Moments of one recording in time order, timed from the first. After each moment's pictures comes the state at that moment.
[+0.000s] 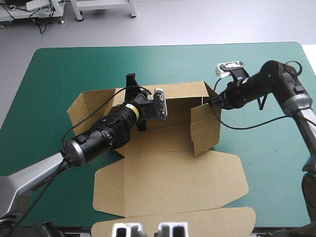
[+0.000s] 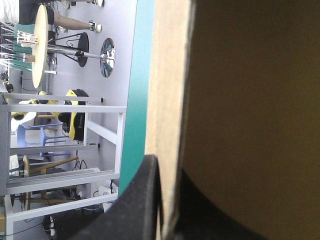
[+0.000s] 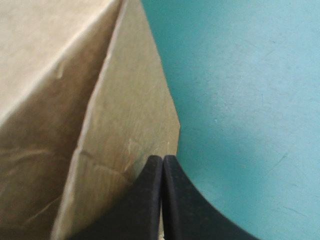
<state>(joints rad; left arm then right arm) -0.81 1.47 -1.12 0.98 0.48 0.09 0.13 1.59 -1.41 0.45 1.07 -0.47</state>
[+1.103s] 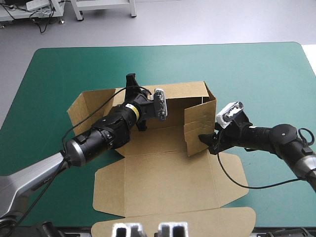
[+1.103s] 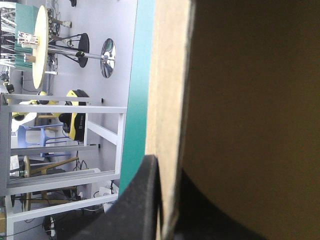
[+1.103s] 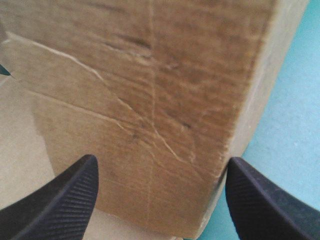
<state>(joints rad) -0.81 1.47 -1.12 0.99 0.48 0.09 0.13 1.26 -0.71 1.12 0.67 -1.40</state>
